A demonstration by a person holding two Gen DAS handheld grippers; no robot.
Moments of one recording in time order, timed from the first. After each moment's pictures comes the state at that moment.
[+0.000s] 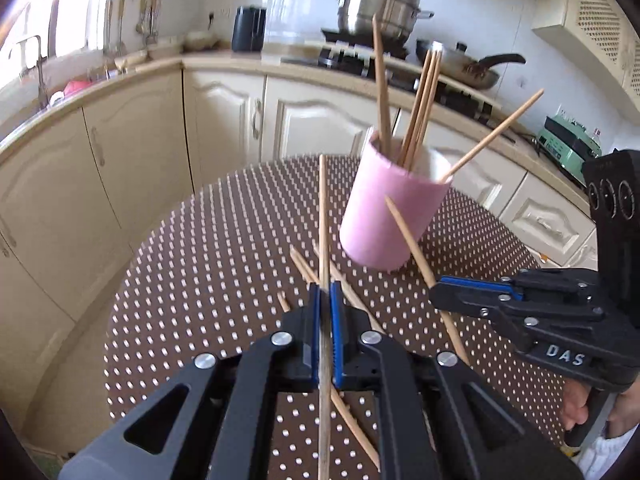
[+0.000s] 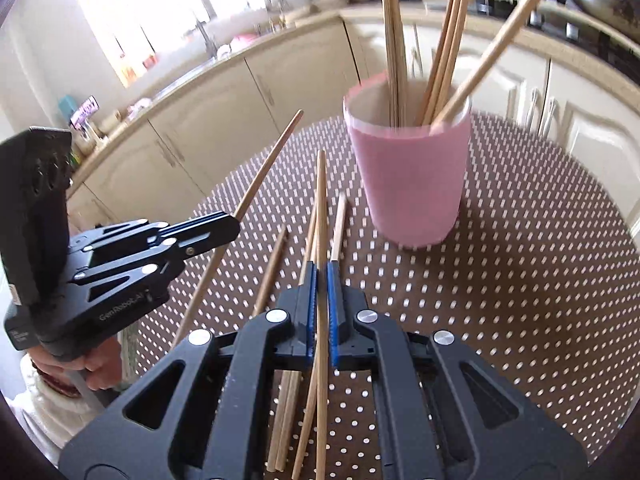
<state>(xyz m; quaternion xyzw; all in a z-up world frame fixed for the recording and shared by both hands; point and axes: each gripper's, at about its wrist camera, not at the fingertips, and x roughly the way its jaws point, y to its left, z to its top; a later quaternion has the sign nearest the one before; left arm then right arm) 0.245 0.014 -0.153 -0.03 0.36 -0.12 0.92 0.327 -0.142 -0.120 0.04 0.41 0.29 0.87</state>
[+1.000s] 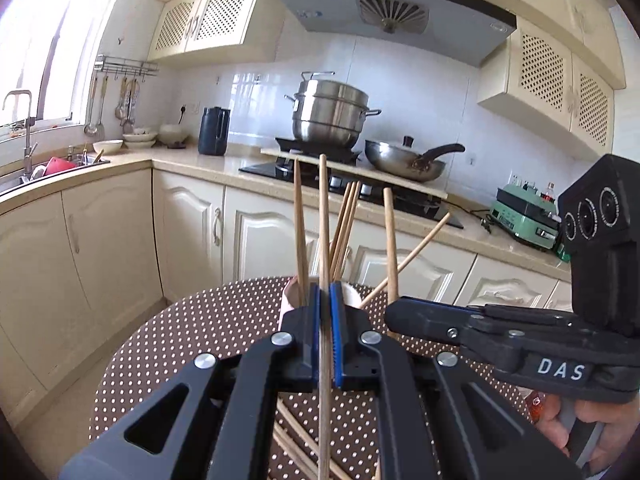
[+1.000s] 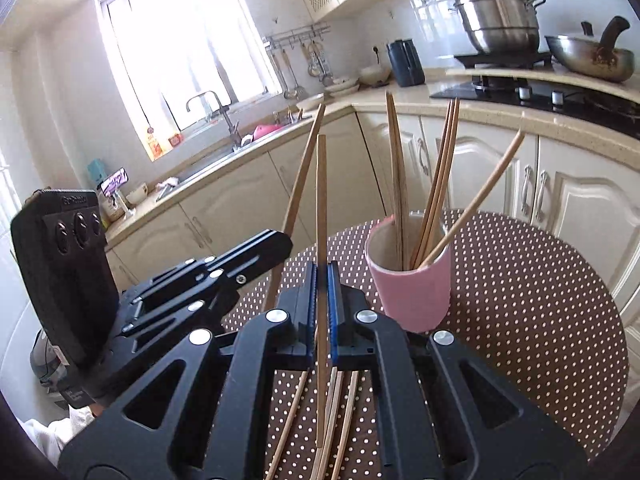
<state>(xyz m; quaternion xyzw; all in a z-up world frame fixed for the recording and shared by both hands) 0.226 -0.023 -0.079 -0.06 0.19 -0.18 0.96 0.305 -0.162 -0.040 0.10 0.28 0.30 0.91</state>
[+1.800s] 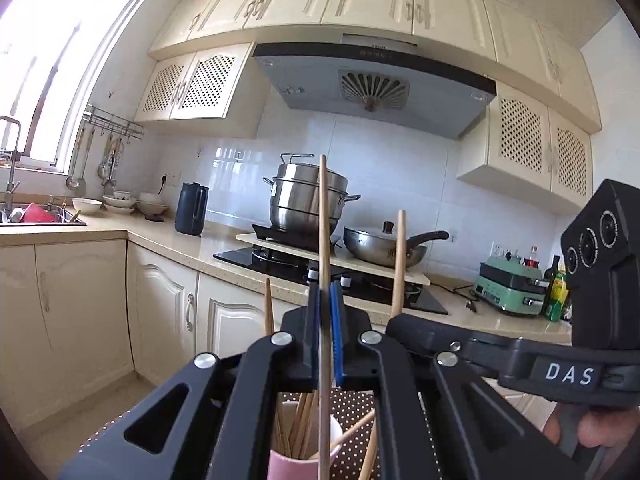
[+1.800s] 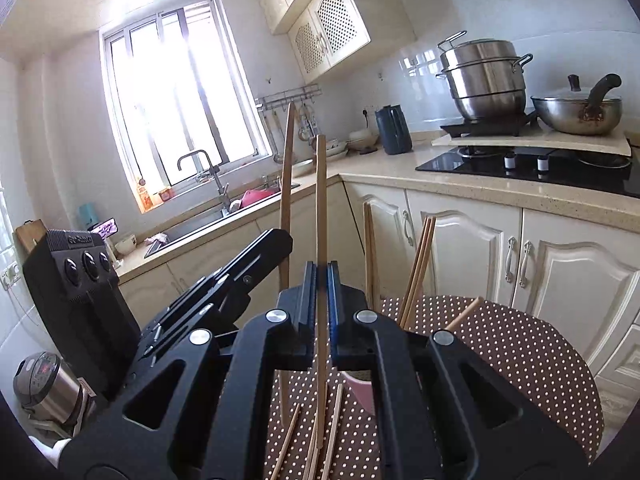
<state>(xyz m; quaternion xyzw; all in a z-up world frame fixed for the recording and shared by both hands) 0.273 -0.034 -0.040 -0.10 0.04 -0.21 0.97 0.339 -0.178 0.012 0.12 0.18 0.27 0.94</state>
